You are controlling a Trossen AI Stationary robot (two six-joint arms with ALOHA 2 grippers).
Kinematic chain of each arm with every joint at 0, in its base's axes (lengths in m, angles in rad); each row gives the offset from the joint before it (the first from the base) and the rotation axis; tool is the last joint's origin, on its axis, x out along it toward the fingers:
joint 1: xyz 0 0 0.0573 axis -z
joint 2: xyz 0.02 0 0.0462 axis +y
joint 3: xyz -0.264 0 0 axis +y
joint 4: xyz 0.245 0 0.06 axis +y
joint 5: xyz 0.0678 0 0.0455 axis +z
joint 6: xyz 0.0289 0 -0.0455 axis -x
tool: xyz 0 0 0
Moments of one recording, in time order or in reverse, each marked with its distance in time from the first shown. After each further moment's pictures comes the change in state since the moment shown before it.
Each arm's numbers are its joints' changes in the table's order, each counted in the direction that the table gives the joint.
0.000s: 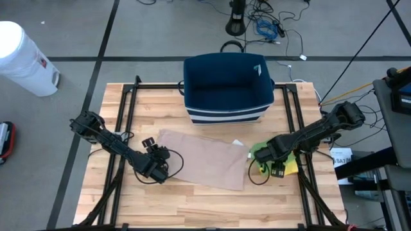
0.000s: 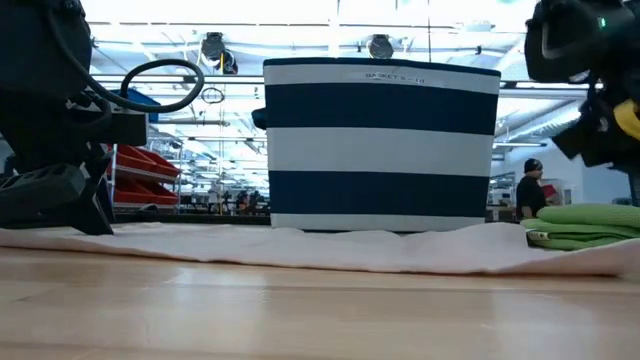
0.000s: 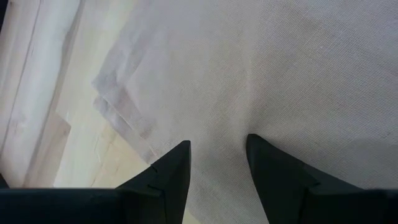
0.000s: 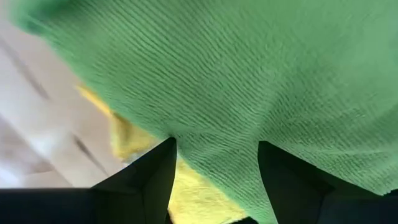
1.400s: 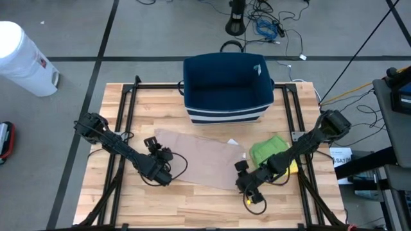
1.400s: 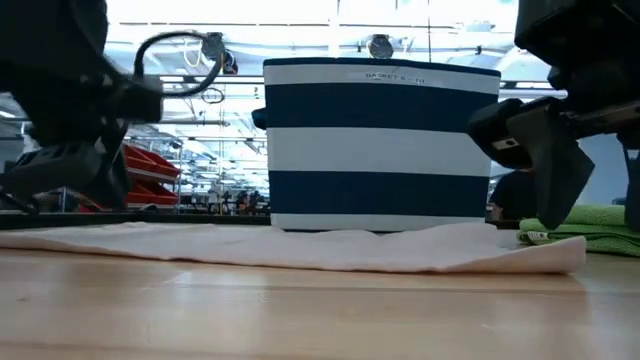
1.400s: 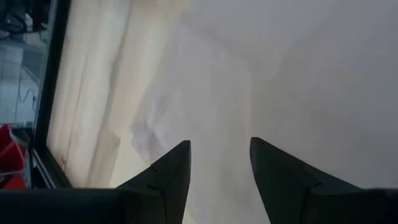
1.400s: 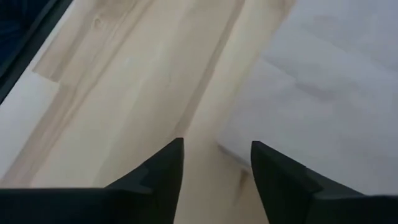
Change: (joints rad) left arm 0.002 0.004 -0.165 0.216 0.114 -0.034; right arm -0.223 0.243 -0.074 -1.006 -0.225 0.408
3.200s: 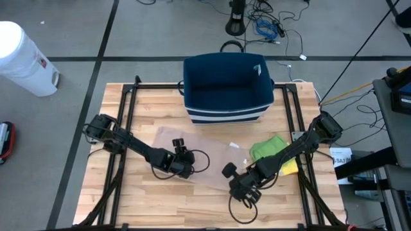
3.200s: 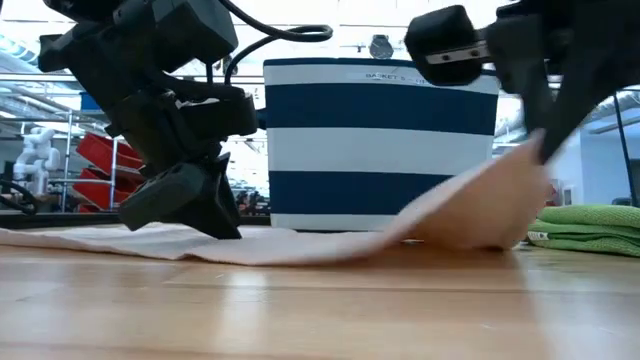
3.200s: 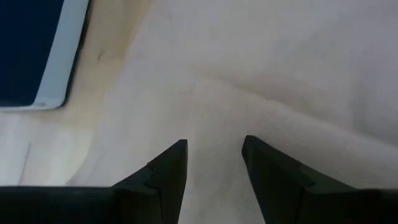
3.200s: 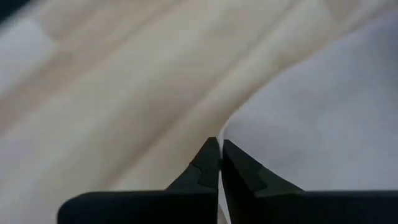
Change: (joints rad) left arm -0.172 0.133 -0.007 -0.755 -0.055 -0.633; right arm 0.030 0.127 -0.399 0.454 -0.014 0.484
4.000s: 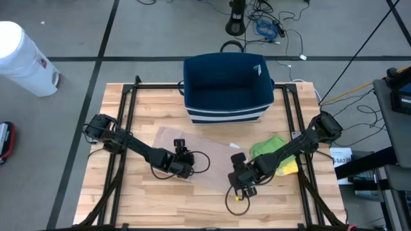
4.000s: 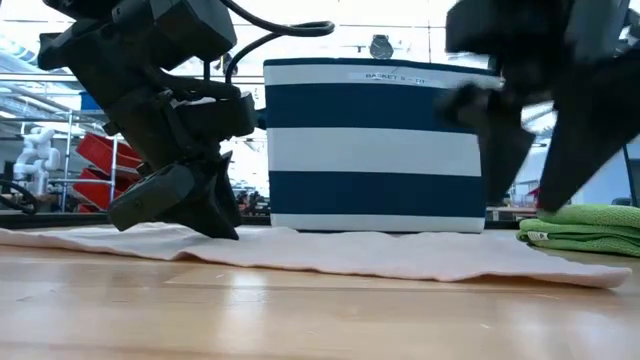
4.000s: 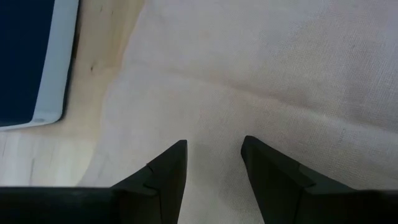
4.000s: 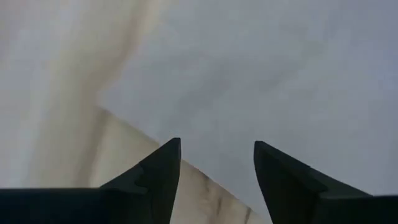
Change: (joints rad) left arm 0.006 0.001 0.001 0.008 -0.026 -0.089; right arm 0.028 -0.006 0.056 0.081 -0.084 -0.458
